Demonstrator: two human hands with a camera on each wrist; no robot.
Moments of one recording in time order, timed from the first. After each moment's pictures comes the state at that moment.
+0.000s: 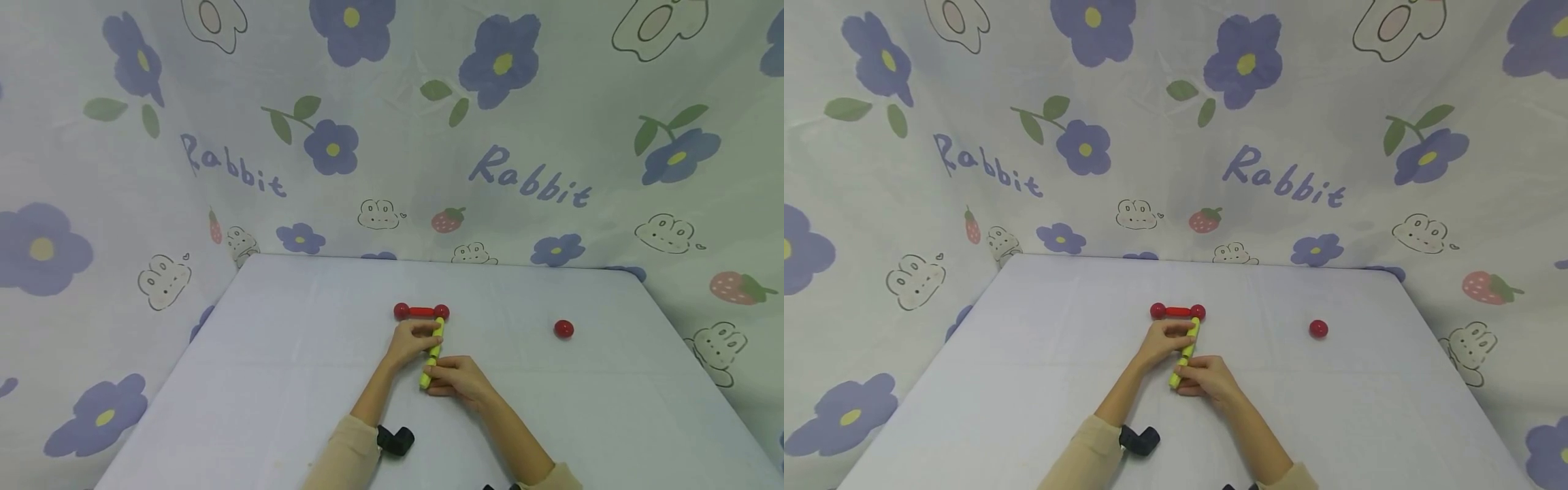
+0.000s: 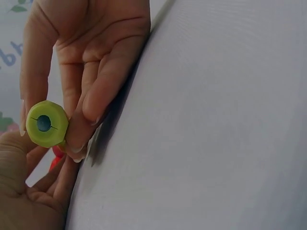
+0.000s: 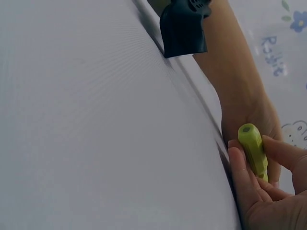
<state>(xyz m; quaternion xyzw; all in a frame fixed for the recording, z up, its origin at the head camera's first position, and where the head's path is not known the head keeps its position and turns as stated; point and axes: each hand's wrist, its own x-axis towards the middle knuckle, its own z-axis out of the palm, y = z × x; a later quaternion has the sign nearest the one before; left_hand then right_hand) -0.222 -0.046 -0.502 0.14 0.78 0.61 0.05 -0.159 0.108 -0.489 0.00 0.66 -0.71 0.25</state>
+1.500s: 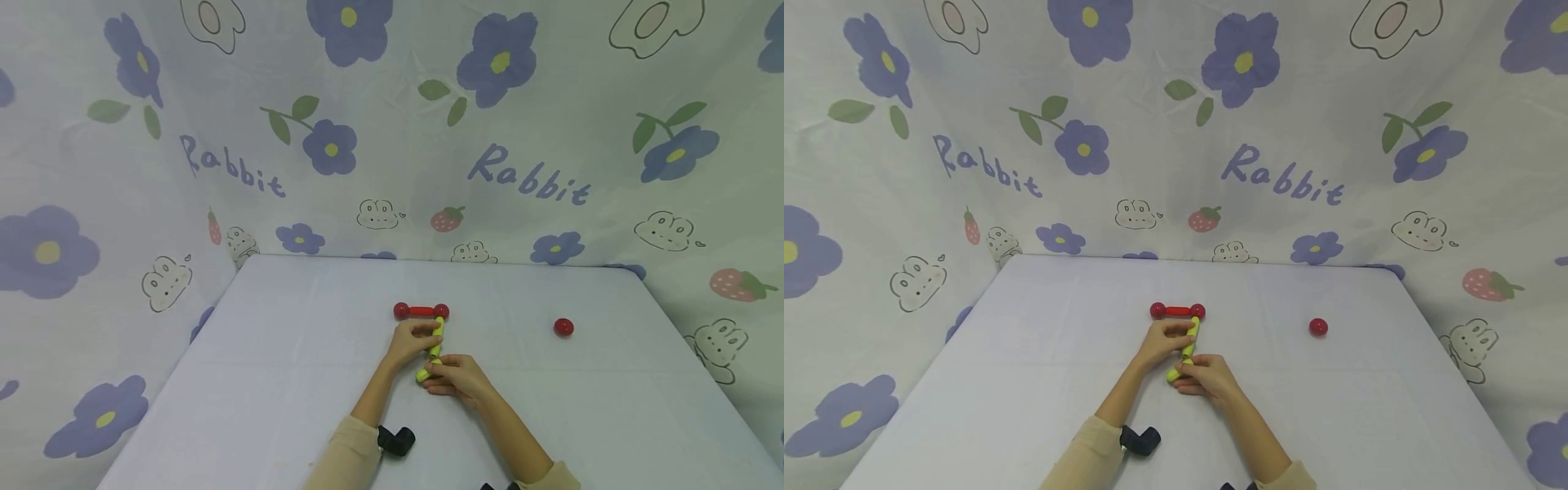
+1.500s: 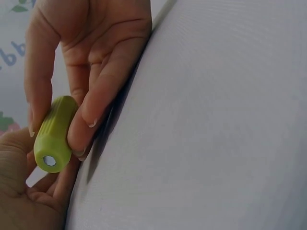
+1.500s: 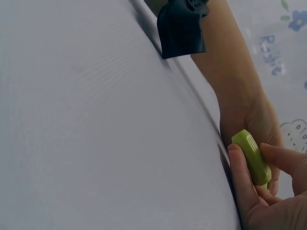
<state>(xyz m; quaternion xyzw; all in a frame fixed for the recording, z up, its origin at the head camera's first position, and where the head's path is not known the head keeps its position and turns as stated) -0.203 -0.046 -0.469 0.15 0.77 0.62 0.05 -0.160 0.105 -0.488 0.04 0.63 -0.73 0.25</state>
